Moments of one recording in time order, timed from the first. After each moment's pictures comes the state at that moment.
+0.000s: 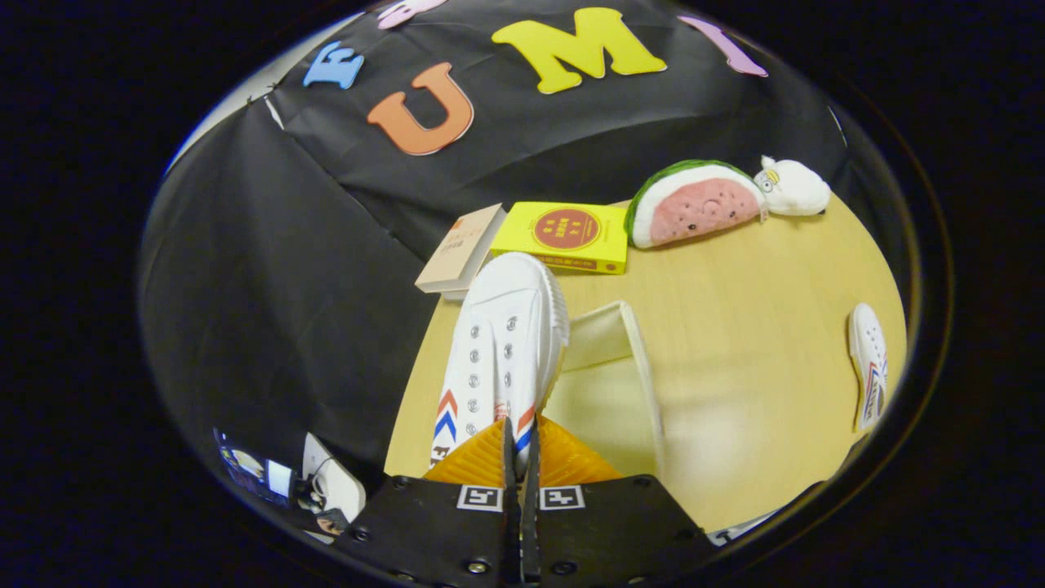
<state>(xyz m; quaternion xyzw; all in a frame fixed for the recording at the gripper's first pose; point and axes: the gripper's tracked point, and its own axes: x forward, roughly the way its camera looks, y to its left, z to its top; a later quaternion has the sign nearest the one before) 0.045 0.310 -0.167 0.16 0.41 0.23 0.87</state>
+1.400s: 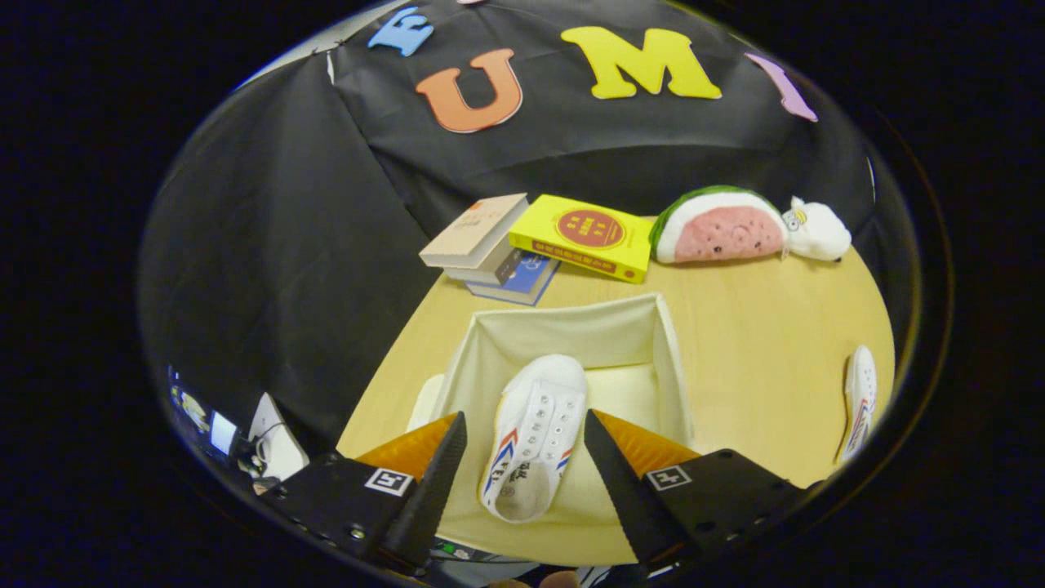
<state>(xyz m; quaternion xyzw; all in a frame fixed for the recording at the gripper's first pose) 0.046 0.313 -0.178 0.06 0.35 0.23 0.91</state>
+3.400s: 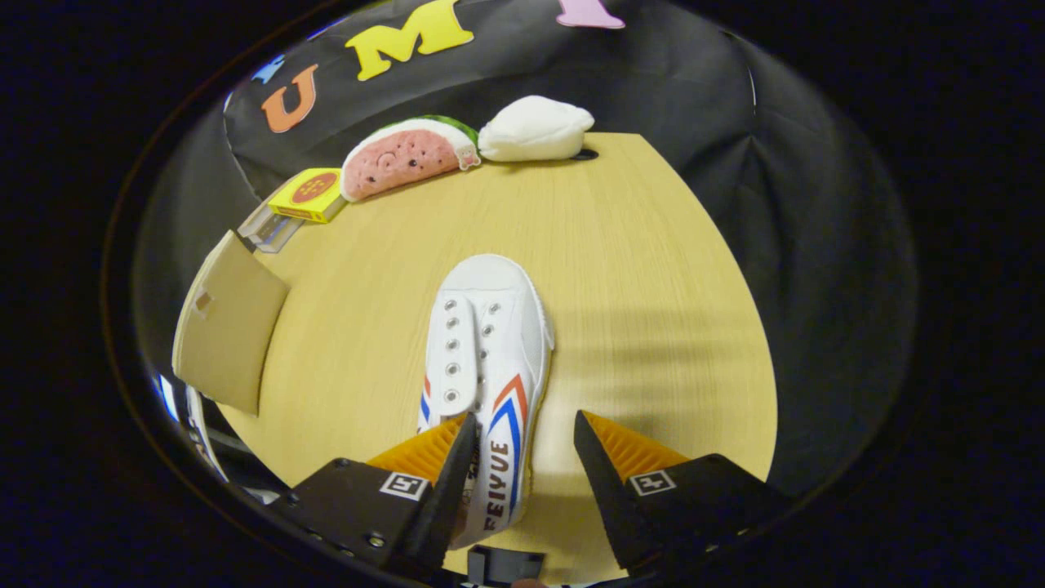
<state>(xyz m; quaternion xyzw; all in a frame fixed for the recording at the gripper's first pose) 0.092 -0.179 -0.378 0.07 0.46 0.09 0.88</state>
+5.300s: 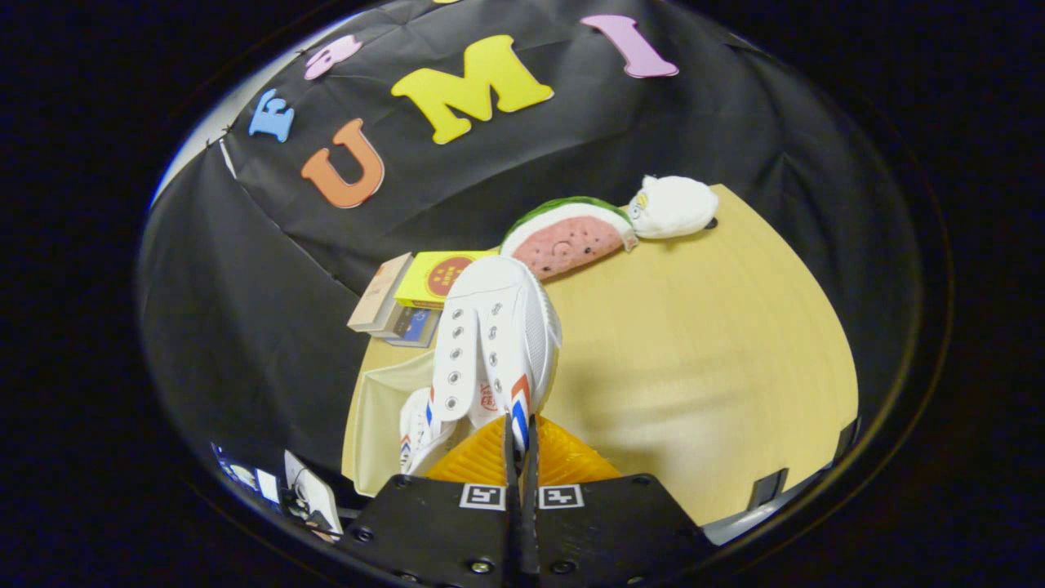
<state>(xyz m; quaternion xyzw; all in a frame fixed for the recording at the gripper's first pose) 0.055 0.111 -0.136 0.19 0.39 0.15 0.89</state>
